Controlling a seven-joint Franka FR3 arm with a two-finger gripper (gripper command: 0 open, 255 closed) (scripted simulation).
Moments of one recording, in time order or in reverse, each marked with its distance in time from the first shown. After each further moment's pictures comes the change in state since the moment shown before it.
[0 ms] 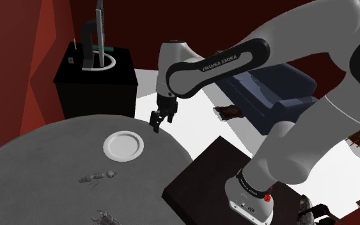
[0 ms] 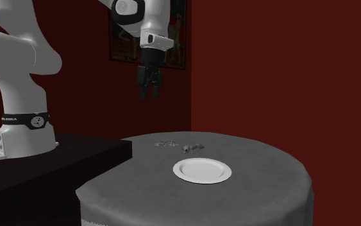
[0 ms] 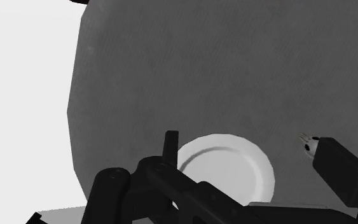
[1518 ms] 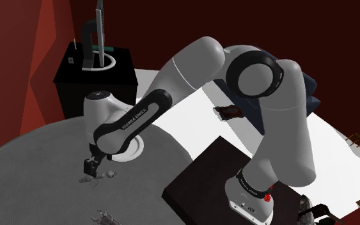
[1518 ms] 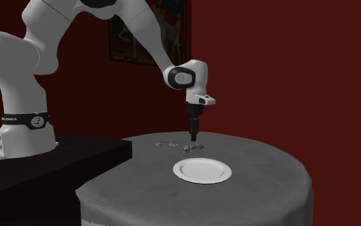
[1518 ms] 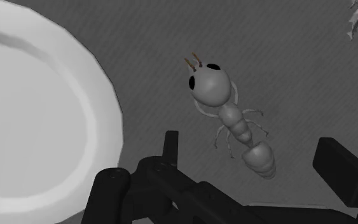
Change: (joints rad) arm 0.220 0.793 0.093 0.569 -0.113 0.291 0.071
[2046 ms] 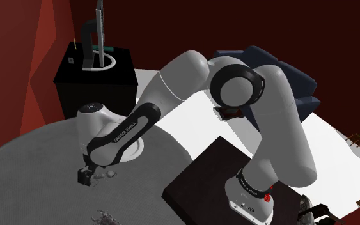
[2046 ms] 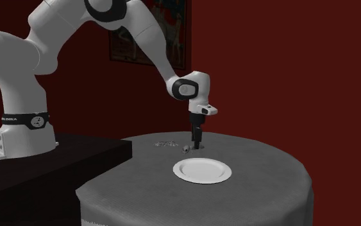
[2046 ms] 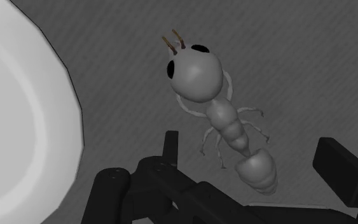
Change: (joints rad) arm 0.037 0.136 -0.008 0.107 -0.022 0.035 0.001
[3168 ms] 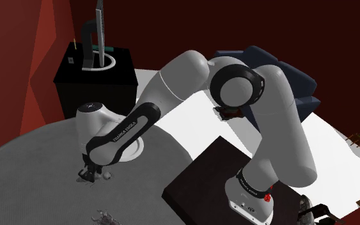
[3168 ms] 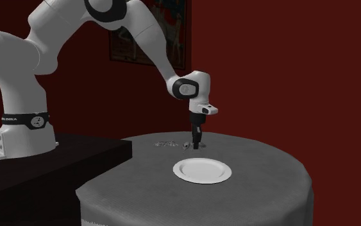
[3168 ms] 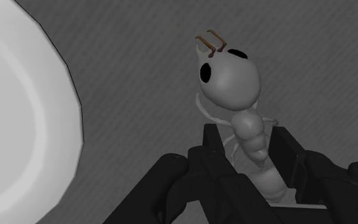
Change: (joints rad) arm 0.000 0.001 0.000 0.008 0.000 -0.005 0.000
